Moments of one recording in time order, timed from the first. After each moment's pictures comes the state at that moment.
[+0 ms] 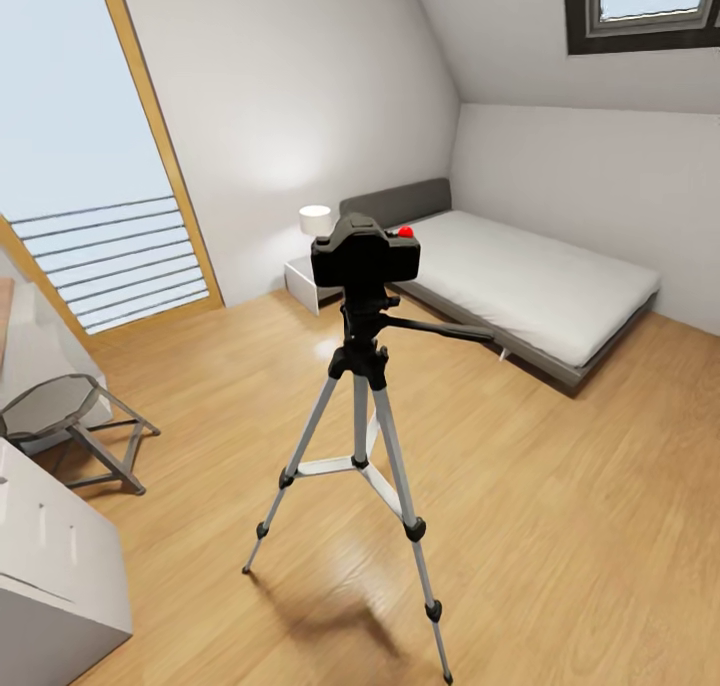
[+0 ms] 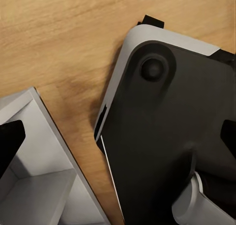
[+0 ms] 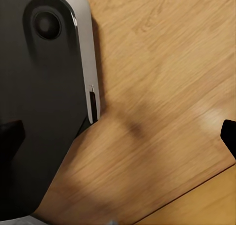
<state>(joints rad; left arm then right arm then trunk) -0.28 0.07 -0.42 0.00 0.77 0.03 0.04 -0.17 -0.17 0.16 0.03 -0.23 -0.11 0.11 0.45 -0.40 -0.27</state>
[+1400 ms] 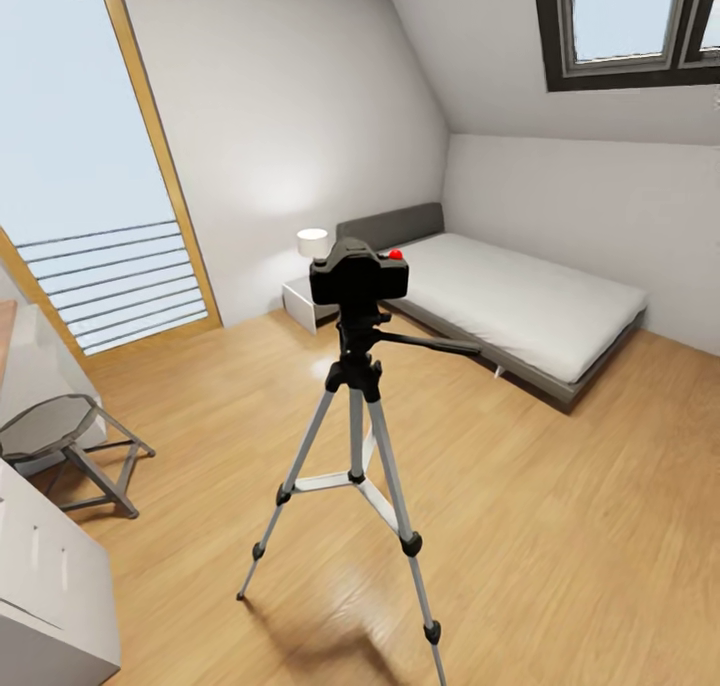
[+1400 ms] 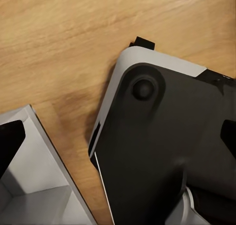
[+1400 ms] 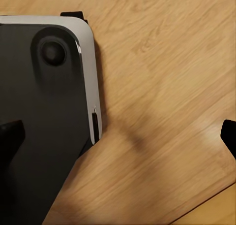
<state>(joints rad) -0.28 0.07 -0.42 0.00 0.77 0.03 0.04 -0.17 -0.17 0.16 0.03 -0.23 -0.12 0.10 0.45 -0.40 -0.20</state>
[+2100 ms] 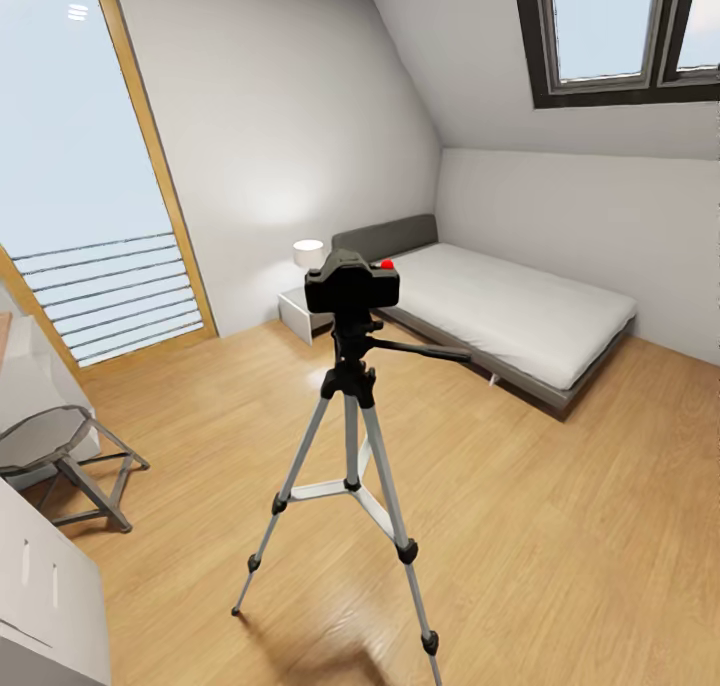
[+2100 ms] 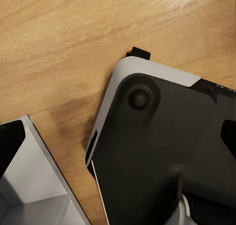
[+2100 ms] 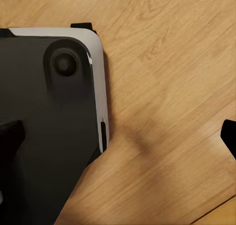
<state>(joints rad) -0.28 0.07 -0.42 0.00 0.77 0.03 0.04 -0.17 -0.14 0.17 0.03 -0.23 -0.12 0.09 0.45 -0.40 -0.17</state>
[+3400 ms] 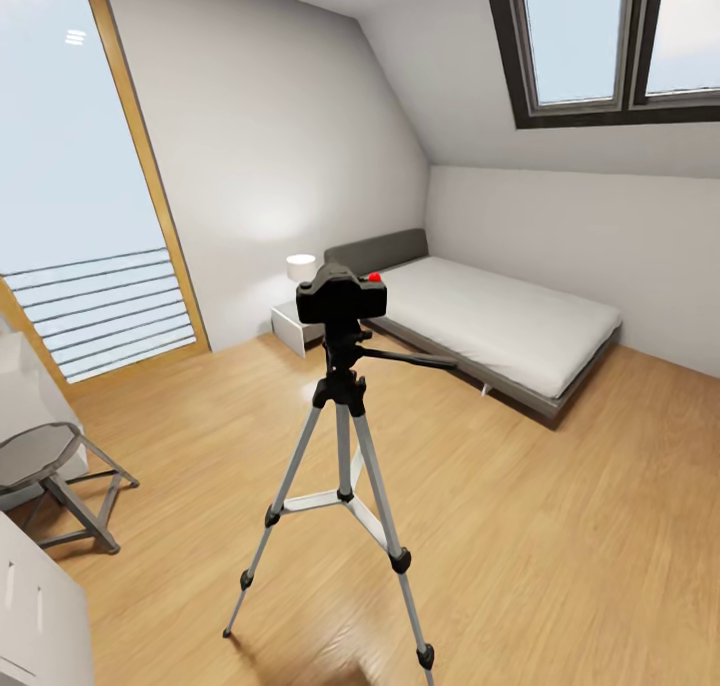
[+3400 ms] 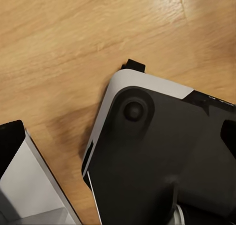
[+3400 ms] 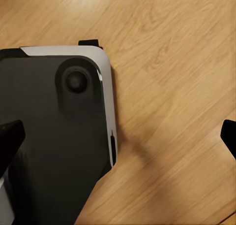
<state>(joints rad) -0.28 0.07 -0.42 0.00 0.77 0.03 0.04 -0.17 -0.11 0.16 0.03 -0.24 -0.13 0.05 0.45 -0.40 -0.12</state>
